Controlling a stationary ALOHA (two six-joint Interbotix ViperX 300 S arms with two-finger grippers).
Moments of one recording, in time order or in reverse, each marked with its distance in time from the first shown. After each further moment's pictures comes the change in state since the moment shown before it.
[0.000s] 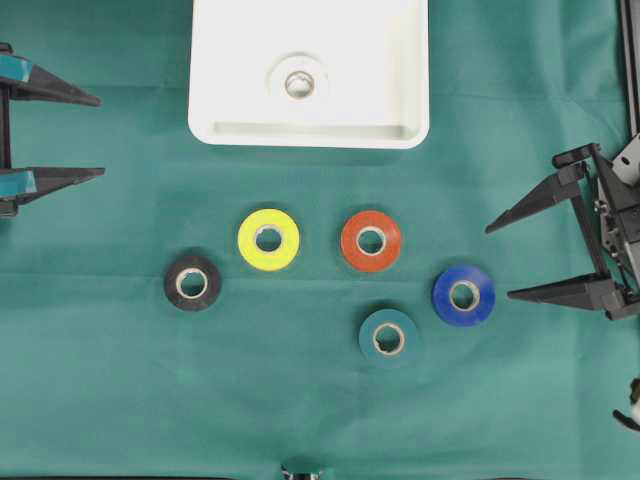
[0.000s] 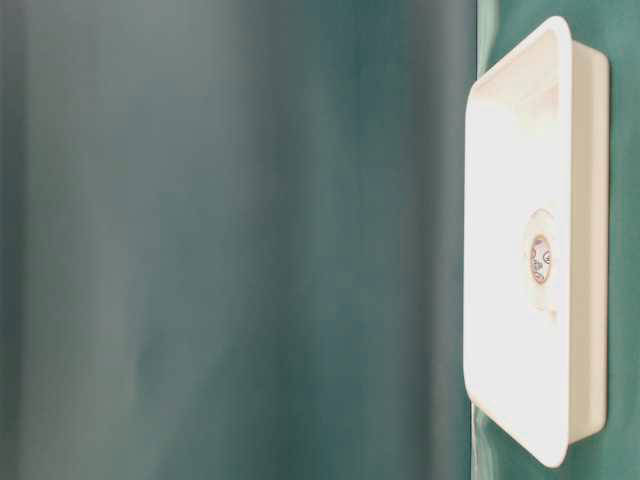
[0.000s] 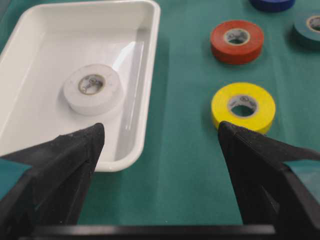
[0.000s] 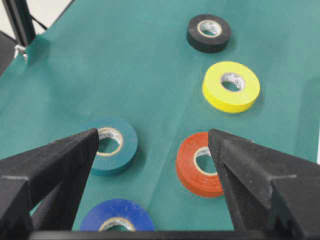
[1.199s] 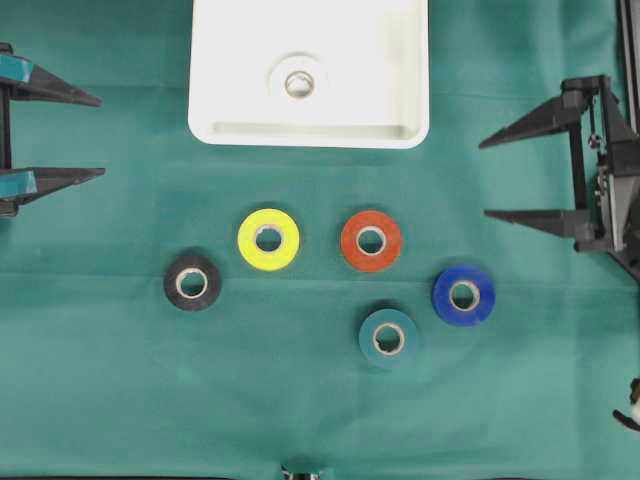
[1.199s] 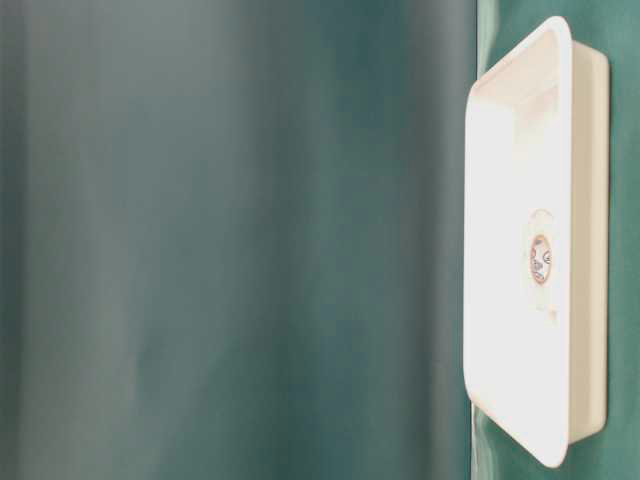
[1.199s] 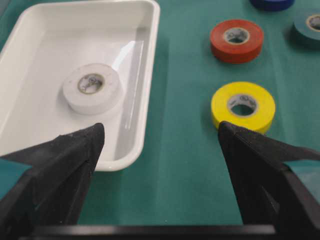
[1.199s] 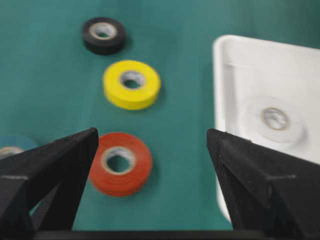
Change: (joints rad) left arm -0.002 0.003 0.000 -0.002 0.000 0.000; right arm -0.242 -0.017 0.000 0.002 -0.025 -0.035
